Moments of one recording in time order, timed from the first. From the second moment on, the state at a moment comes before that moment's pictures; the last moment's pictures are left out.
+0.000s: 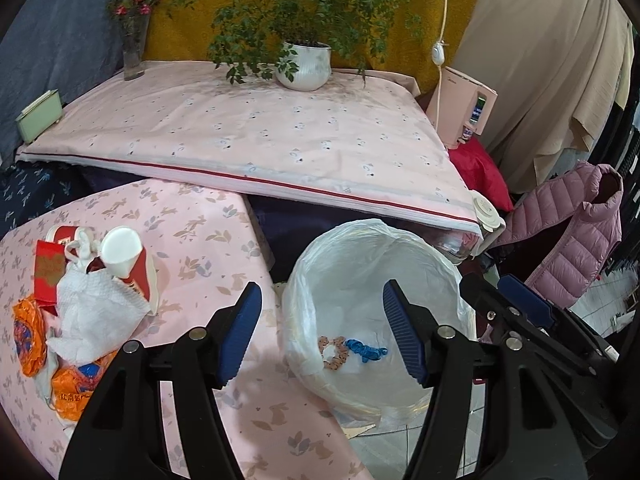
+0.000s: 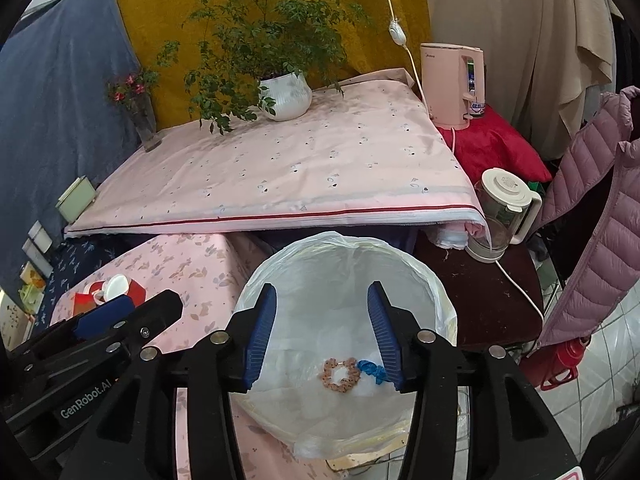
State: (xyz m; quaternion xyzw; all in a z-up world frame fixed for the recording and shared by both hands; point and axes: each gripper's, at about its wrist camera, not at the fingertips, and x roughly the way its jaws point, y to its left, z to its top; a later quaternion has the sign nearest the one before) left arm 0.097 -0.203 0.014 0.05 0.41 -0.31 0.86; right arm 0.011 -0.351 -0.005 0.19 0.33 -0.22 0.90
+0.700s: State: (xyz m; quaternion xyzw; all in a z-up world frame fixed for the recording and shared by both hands) left arm 0.111 -0.038 -0.032 -0.02 0.45 -0.17 0.87; right arm 0.027 -0.249 -0.019 0.15 0.36 -0.14 0.91
